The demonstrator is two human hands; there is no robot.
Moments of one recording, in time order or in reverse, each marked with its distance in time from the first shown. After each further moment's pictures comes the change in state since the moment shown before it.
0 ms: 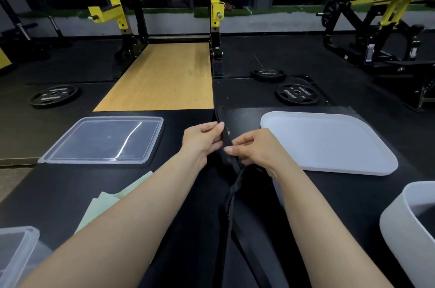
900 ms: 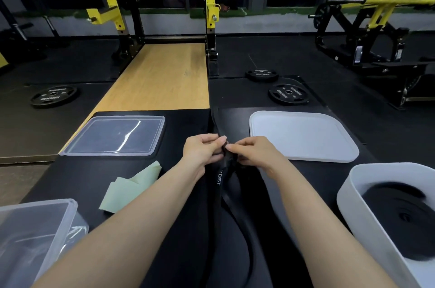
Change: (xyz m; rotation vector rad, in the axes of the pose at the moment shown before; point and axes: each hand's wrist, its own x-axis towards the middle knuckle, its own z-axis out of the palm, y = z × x) left_hand -0.066 0.000 0.002 0.125 -0.017 -0.001; right_hand -0.044 -0.004 -0.011 0.026 0.008 0.138
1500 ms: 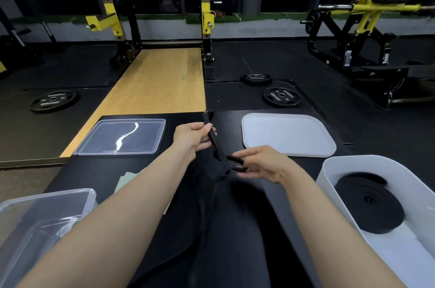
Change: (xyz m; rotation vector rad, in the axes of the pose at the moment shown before) left_hand -0.019 0.039 -0.008 -0.050 0.012 -0.004; right_hand -0.051 -0.005 -0.025 0.306 -0.217 0.178
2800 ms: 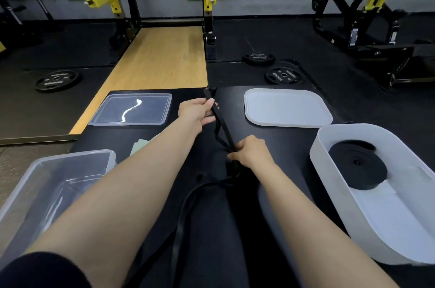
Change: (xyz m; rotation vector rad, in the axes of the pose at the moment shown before) left_hand -0.030 0.001 -0.006 -0.051 0.067 -0.034; right_hand -0.023 0.040 0.054 -0.844 0.413 0.009
